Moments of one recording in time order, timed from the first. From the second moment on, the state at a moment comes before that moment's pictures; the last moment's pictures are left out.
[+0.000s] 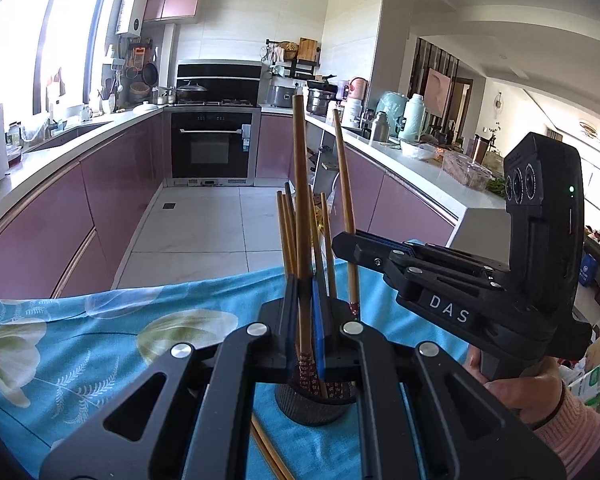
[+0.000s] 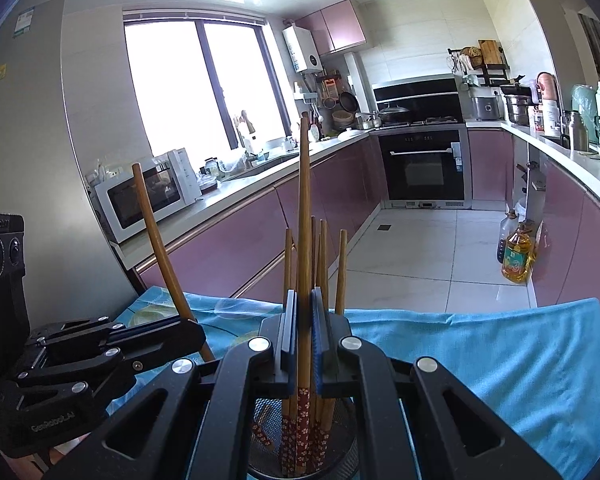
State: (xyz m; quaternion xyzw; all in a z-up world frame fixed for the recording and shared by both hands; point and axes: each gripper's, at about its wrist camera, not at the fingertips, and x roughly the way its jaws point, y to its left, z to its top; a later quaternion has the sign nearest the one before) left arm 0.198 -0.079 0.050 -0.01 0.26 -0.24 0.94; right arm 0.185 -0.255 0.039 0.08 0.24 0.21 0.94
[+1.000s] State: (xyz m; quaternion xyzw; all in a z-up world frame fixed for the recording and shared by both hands) left arm 0.209 -0.079 0.005 0.01 0.32 -0.23 0.92; right arm 0.186 -0.259 0.001 0.09 0.30 0.20 0.93
